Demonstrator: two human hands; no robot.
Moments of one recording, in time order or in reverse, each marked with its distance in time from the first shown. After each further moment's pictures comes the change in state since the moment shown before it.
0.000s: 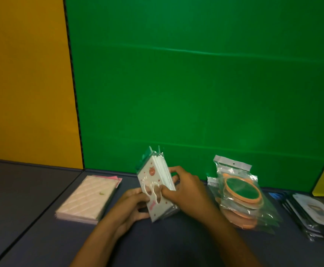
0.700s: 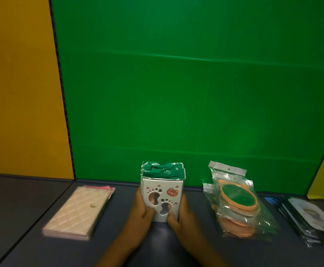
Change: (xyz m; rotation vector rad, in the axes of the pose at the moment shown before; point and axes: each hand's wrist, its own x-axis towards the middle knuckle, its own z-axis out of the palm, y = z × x) left_hand 0.019 -0.026 0.023 0.500 0.165 0.510; right_hand -0.010 0.082 0.060 0.345 0.083 0.085
